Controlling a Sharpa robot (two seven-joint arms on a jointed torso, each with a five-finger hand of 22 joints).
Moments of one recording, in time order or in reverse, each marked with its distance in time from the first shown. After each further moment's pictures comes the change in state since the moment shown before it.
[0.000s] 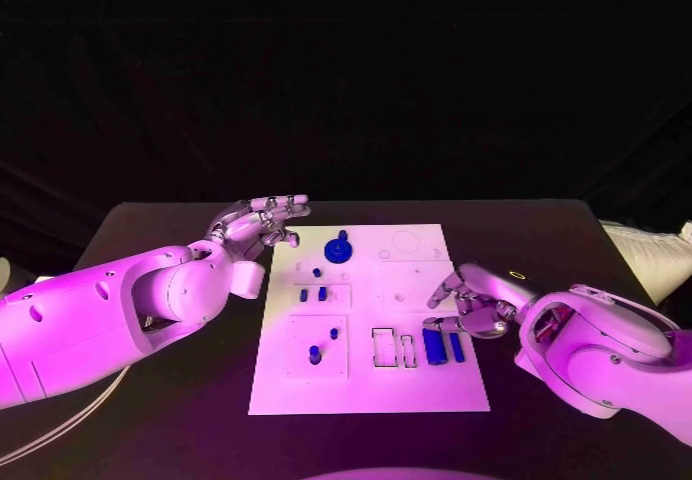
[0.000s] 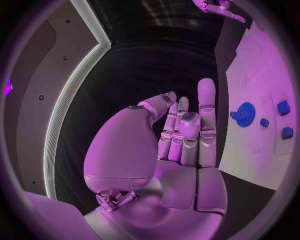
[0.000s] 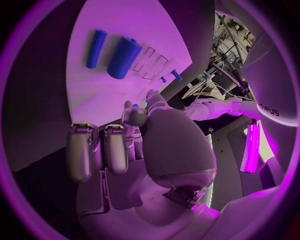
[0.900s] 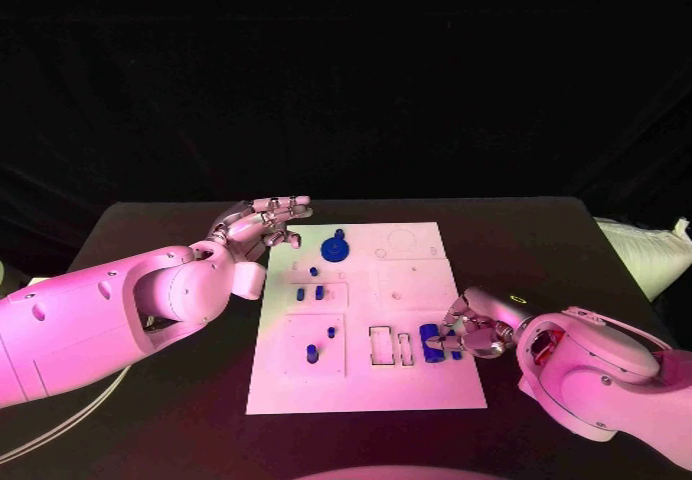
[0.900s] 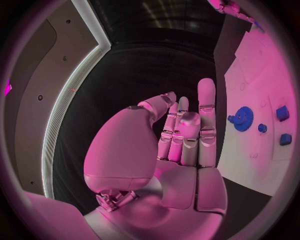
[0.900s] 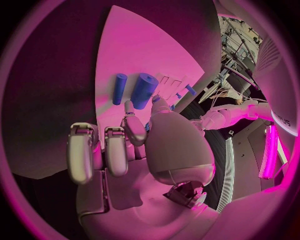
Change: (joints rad) left arm 0.000 -0.003 -0.007 0.004 0.000 0.002 -0.002; left_hand -0.004 0.004 0.000 0.000 0.001 0.000 0.000 0.000 0.000 0.000 0.000 0.008 0.000 -0.004 0.003 0.000 -0.003 0.000 0.000 0.000 0.000 -0.001; right arm -0.056 0.032 -0.008 -0.003 -0.018 0.040 -0.176; right_hand -0.029 0.053 -0.091 0.016 0.002 -0.003 0.003 0.047 0.041 -0.008 0.012 0.177 0.121 0.000 0.000 0.034 0.000 0.000 0.000 0.000 0.021 0.000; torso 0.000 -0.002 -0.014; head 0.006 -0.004
